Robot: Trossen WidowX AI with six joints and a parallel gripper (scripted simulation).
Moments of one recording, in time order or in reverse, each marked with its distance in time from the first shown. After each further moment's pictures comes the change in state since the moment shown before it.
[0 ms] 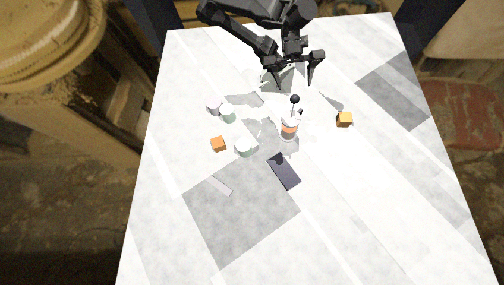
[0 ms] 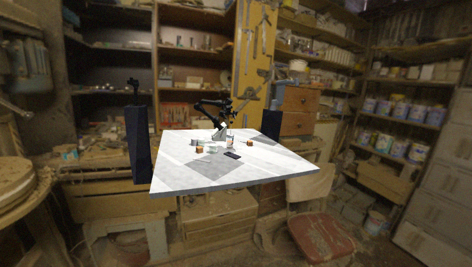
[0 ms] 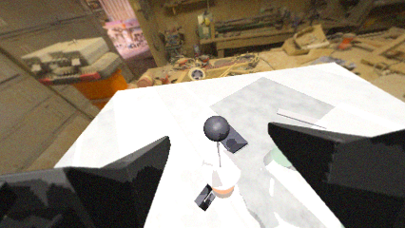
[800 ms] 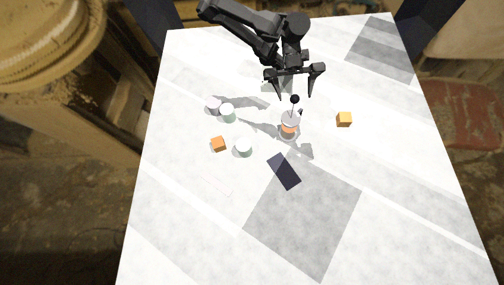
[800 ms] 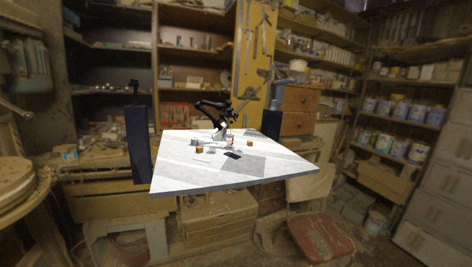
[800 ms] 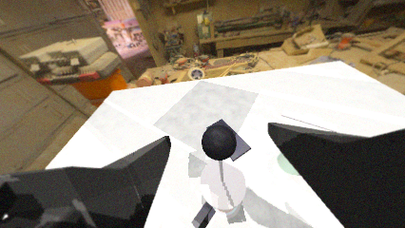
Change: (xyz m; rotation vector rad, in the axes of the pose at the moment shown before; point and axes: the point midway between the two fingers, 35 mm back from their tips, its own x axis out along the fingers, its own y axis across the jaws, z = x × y) arm 0.035 -0.001 -0.002 0.002 0.000 -0.005
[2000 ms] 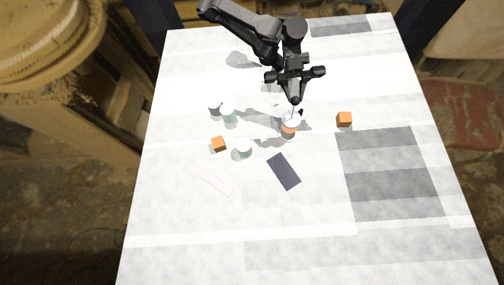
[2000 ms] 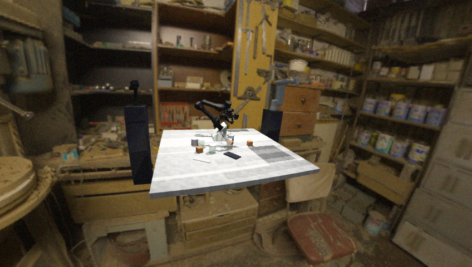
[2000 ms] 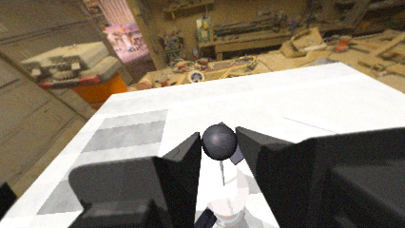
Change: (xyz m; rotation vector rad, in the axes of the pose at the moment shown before) arm 0.010 0.001 -0.003 0.004 -0.019 -0.006
